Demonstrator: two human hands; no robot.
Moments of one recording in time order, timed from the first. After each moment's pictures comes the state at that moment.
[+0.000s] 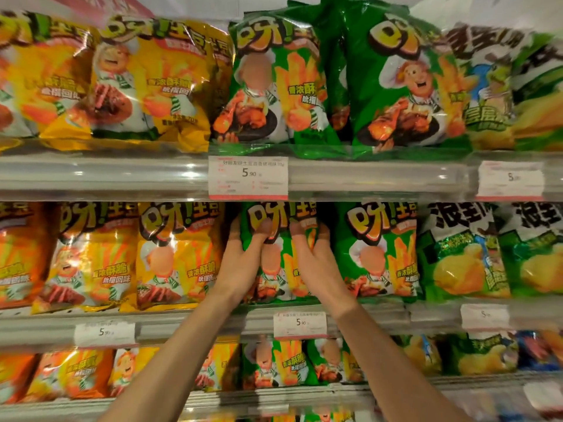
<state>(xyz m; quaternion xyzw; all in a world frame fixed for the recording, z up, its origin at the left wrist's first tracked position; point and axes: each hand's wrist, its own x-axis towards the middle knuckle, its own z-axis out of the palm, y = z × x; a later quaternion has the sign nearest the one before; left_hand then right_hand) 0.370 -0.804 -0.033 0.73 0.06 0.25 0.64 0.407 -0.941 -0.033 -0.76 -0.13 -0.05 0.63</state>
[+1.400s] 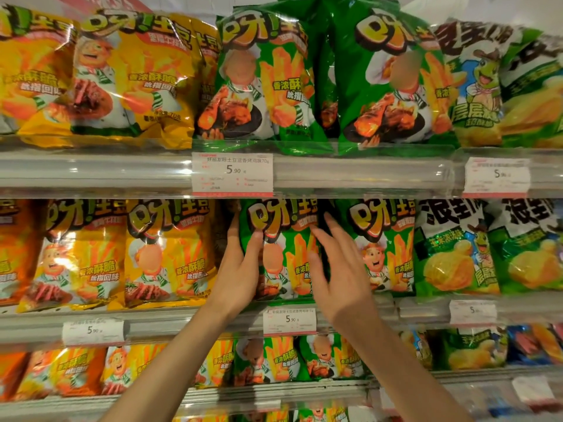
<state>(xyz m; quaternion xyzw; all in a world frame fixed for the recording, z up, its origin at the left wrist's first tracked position) 0.355 -0.817 -0.046 0.76 0.05 0.23 0.60 0.370 -1.000 -0.043 -0.84 -0.26 -0.32 0.35</state>
